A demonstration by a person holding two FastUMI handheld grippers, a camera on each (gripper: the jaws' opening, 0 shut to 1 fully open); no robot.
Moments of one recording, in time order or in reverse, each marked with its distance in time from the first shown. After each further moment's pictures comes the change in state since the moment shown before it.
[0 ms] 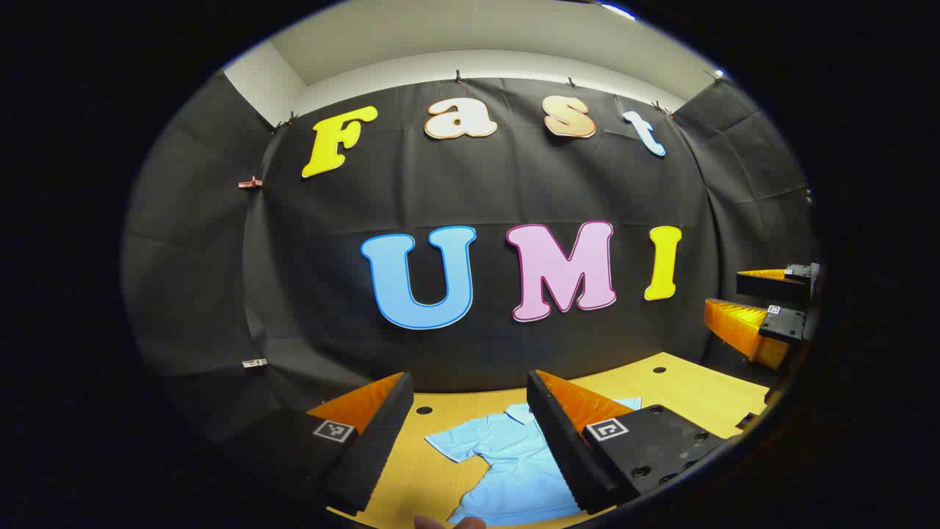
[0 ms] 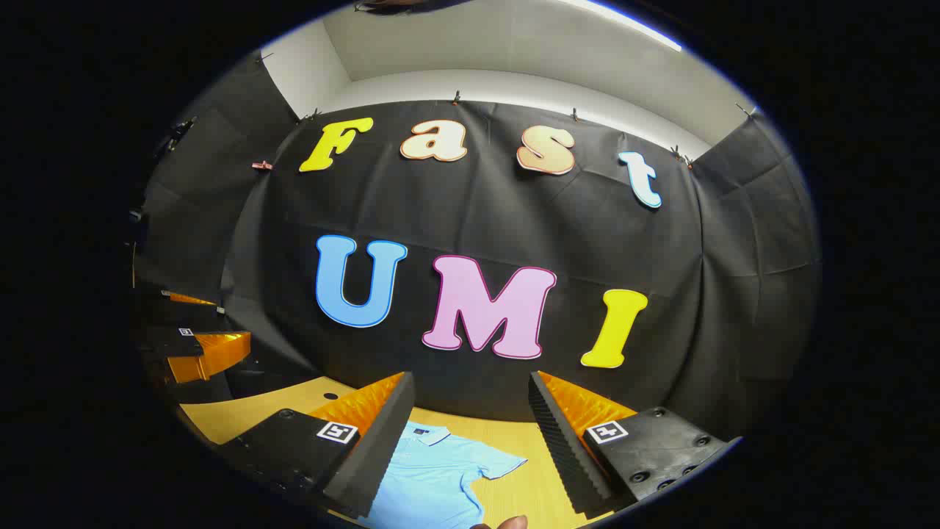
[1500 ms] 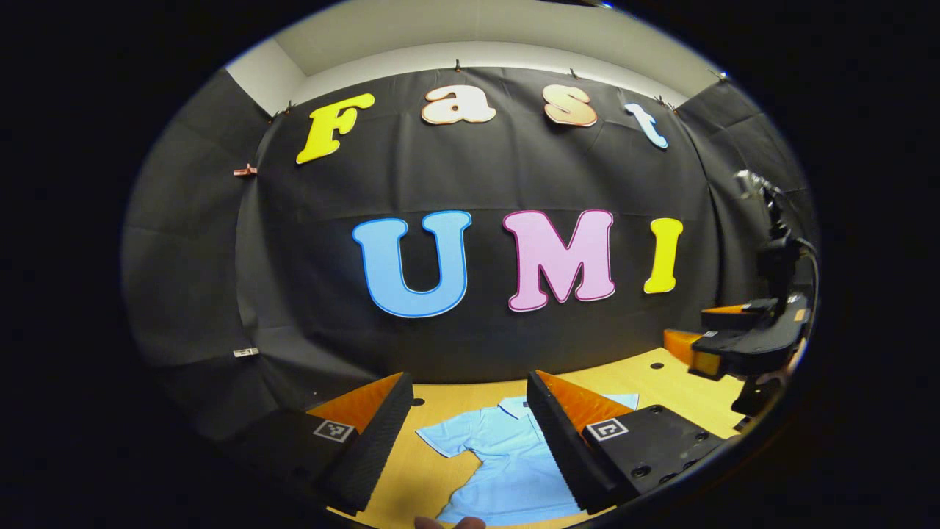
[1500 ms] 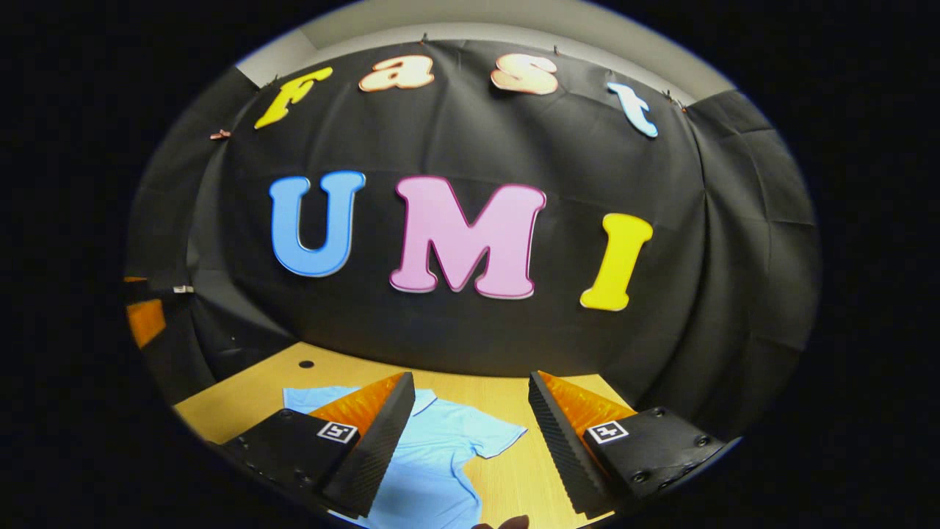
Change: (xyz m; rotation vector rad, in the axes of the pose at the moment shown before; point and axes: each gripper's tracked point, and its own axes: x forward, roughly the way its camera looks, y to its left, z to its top) left arm 0.021 -0.015 -0.022 -0.020 0.052 -0.010; right arm 0.104 -0.043 -0.132 0.067 0.289 -0.073
